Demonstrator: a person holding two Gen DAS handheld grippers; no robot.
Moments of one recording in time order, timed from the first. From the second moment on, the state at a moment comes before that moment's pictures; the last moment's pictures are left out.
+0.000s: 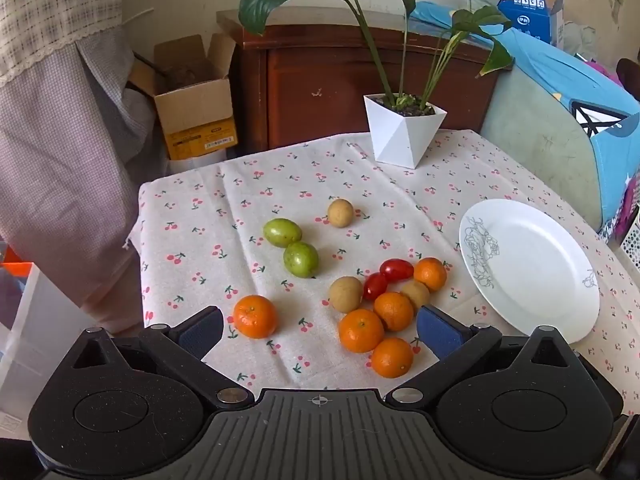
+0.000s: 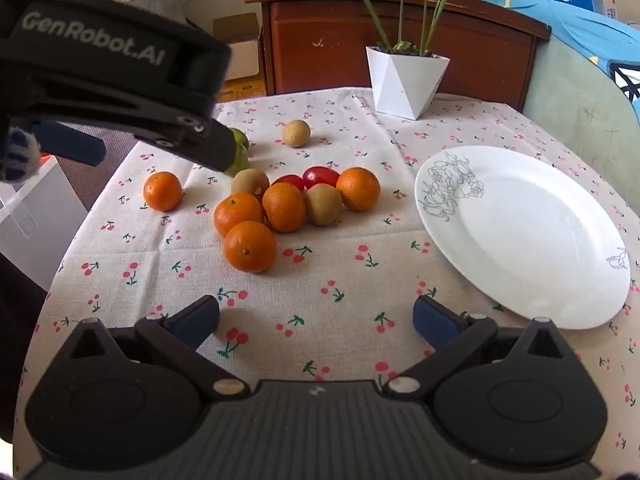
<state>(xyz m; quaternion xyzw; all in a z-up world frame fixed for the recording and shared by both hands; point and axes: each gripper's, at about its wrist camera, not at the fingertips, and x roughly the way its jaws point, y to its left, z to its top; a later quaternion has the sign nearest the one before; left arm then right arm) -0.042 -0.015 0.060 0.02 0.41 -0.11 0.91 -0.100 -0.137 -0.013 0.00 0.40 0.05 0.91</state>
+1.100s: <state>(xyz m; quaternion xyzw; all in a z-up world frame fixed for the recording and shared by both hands) -0.046 0.014 0.049 0.04 0.43 -0.01 0.90 -0.081 -0.164 0.032 0.08 0.43 -0.08 0.89</state>
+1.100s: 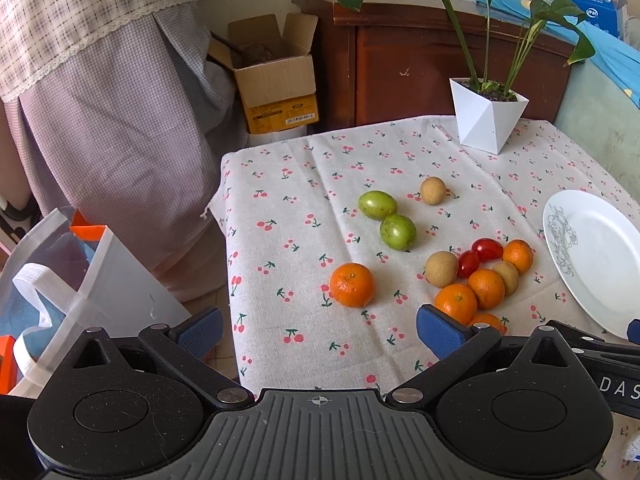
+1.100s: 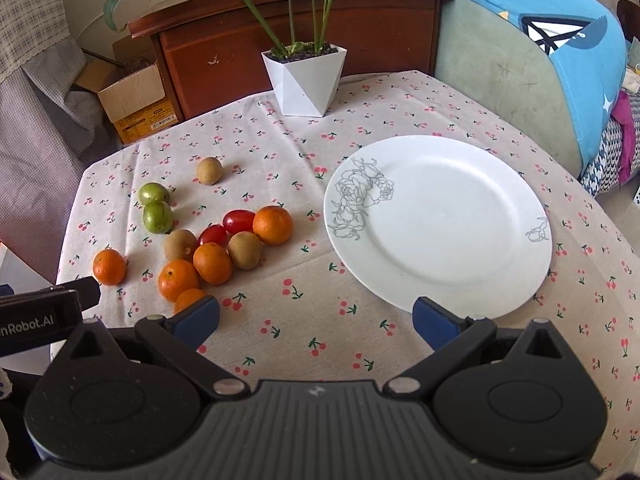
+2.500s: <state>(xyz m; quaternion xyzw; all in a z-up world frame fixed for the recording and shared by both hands) -0.048 0.013 0.042 0.05 0.44 -0.02 0.90 -0.081 -0.160 0.032 0.07 0.43 -0.07 0.90</state>
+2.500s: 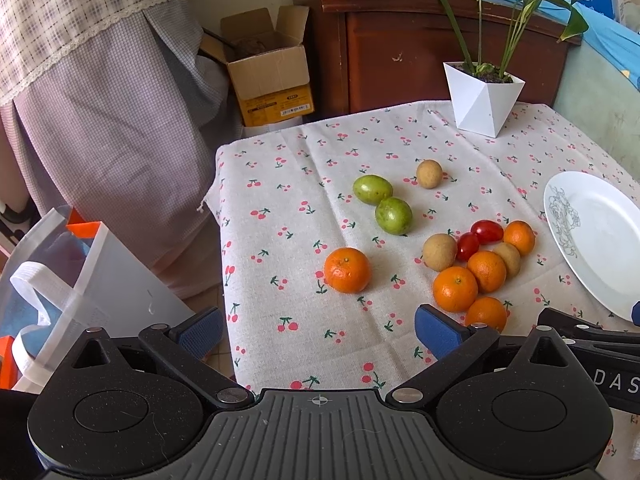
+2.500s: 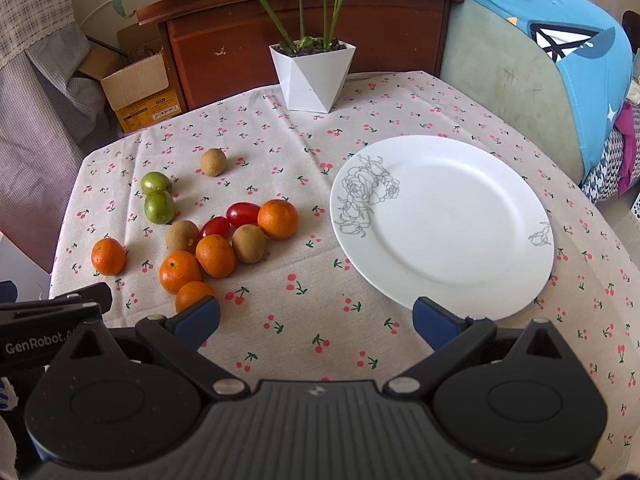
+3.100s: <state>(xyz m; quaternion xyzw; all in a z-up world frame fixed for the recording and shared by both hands) -0.037 0.054 0.038 -0.01 0.43 0.01 0.90 -0.102 -0.182 0.025 0.17 0.39 0.05 0.90</state>
